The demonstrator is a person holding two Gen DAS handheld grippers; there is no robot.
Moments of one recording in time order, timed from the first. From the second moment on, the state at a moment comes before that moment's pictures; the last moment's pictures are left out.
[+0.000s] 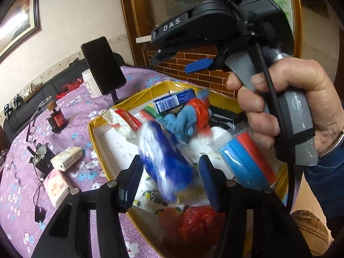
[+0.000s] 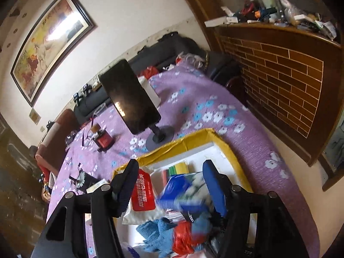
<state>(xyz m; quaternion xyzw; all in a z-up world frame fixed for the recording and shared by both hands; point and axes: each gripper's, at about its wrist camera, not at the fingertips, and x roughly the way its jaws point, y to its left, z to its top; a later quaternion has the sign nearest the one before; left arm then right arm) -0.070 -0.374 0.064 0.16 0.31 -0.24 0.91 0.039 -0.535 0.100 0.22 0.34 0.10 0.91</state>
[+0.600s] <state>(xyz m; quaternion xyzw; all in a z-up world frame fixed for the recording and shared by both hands) -0.072 -0.308 0.089 0.08 0.30 -0.20 0.93 0.001 -0.472 0.121 0.20 0.34 0.16 0.90</state>
